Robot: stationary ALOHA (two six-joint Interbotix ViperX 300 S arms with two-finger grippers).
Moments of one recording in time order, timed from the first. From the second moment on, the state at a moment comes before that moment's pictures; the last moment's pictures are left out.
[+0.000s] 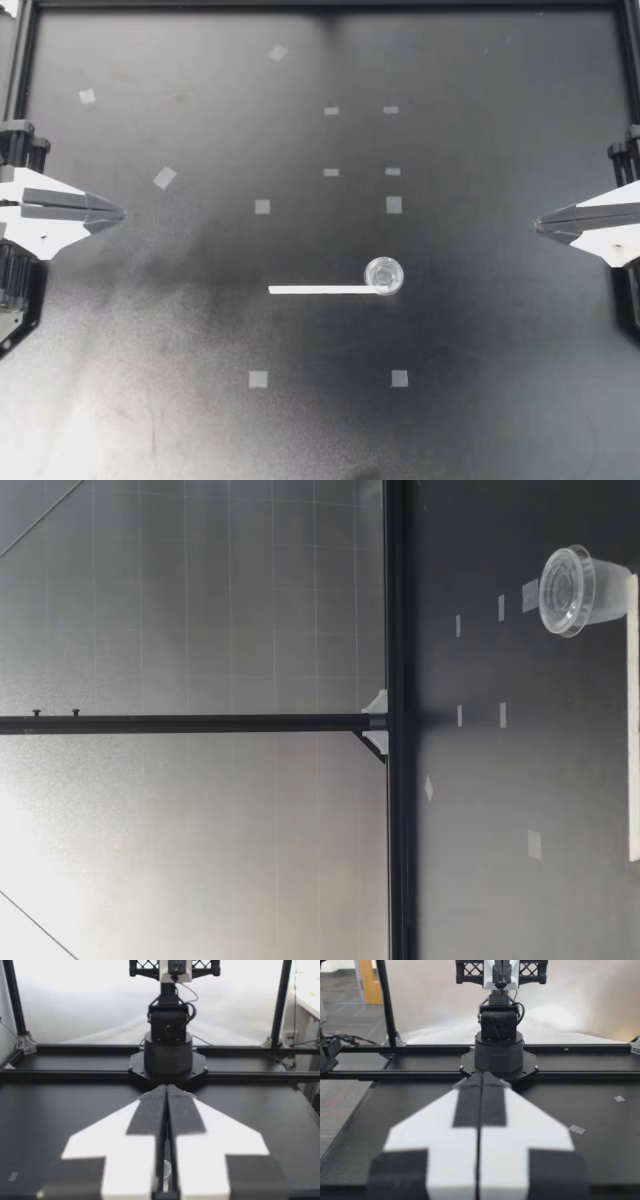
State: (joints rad) left arm 0.00 -0.96 1.19 0.00 -0.30 0.00; right arm 0.00 -0.96 1.17 0.00 -0.30 0.00
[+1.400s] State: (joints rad) left arm 0.03 0.11 0.74 0.00 -0.37 0.18; right arm -0.02 -0.02 1.19 0.03 -0.64 0.35
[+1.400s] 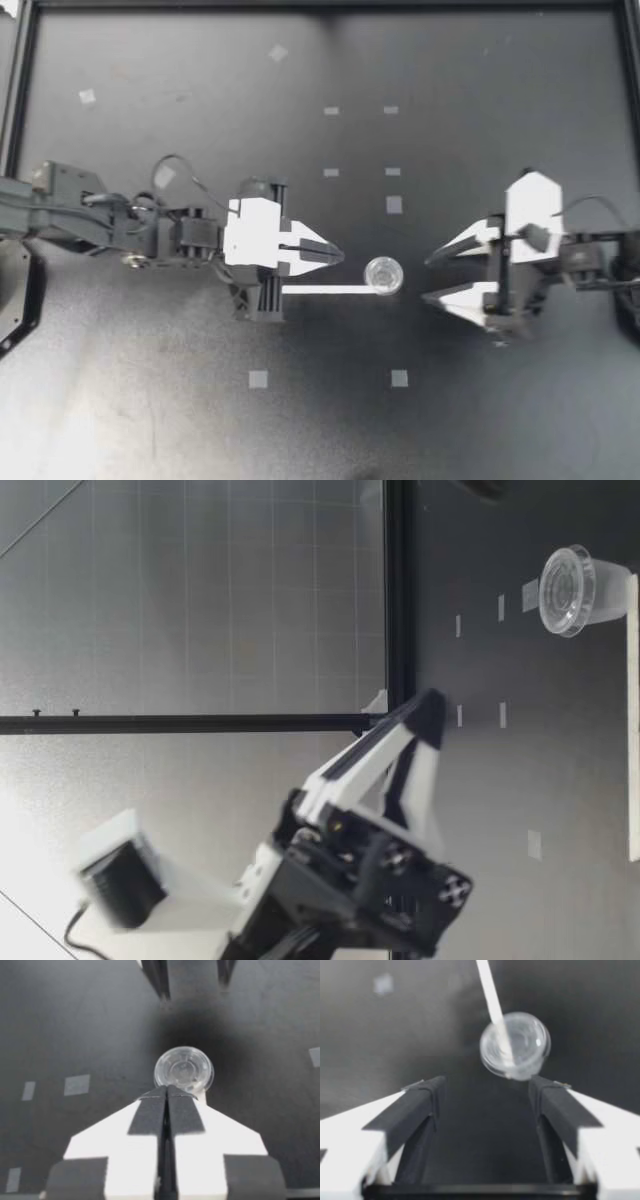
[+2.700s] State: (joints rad) left arm 0.03 0.33 0.63 0.03 -0.45 0.18; right arm -0.02 0.26 1.04 0.11 -0.71 0.22
